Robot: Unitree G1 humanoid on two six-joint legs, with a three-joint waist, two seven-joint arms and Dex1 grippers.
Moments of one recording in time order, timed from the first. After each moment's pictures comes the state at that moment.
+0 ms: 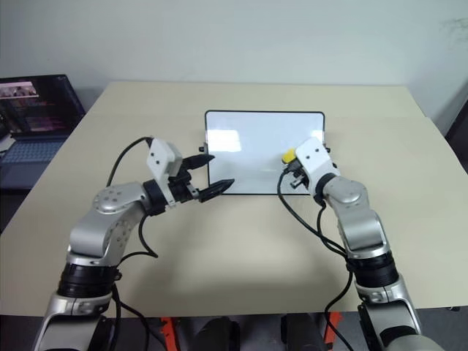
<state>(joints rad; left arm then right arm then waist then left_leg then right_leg) -0.46 0.53 0.00 -0.12 -0.37 0.45 -0.77 -0.56 -0.31 0.09 -0.22 -0.08 0.78 0.44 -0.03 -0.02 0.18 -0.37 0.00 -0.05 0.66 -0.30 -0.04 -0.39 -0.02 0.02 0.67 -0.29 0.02</state>
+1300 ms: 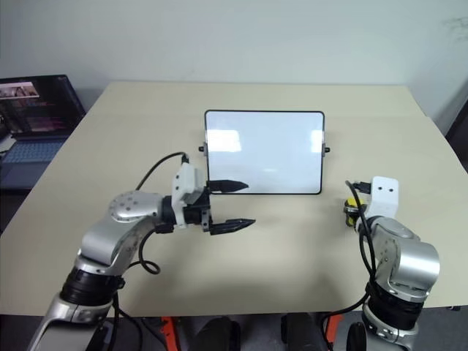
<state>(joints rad) -0.45 0.56 -0.14 -0.19 -0.42 0.38 -1.05 -0.38 -0.16 -0.38 -0.57 0.03 1.51 0.15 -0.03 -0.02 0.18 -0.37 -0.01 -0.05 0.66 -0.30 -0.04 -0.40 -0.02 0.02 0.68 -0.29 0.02</state>
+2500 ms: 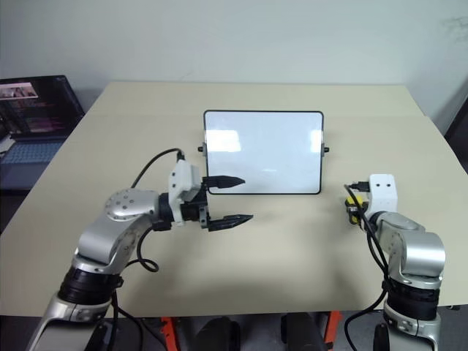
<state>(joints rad) -0.44 0.57 -0.12 -0.20 -0.40 0.36 -1.03 -0.36 -0.35 -0.29 -0.39 0.14 1.36 0.22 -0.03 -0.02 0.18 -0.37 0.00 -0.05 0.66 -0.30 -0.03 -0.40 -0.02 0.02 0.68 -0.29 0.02</state>
